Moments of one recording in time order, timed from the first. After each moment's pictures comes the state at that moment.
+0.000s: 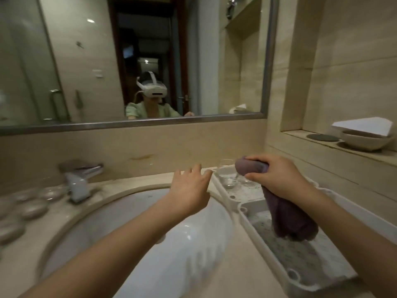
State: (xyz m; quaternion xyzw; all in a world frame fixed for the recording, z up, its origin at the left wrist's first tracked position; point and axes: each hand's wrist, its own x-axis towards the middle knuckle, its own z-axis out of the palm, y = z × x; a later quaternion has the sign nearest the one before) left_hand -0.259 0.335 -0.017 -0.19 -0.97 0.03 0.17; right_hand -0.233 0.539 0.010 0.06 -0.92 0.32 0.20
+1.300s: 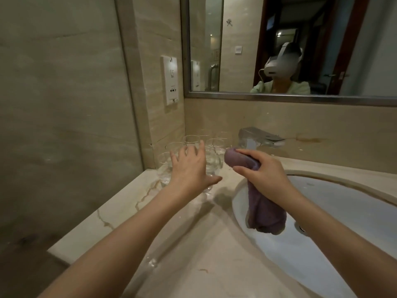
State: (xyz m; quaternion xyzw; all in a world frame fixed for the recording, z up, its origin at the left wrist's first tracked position) left_hand -0.151 -0.020 -0.043 0.19 -0.96 -0.04 0.18; right_hand -0.237 0.138 -0.048 0.37 -0.80 0.48 0.08
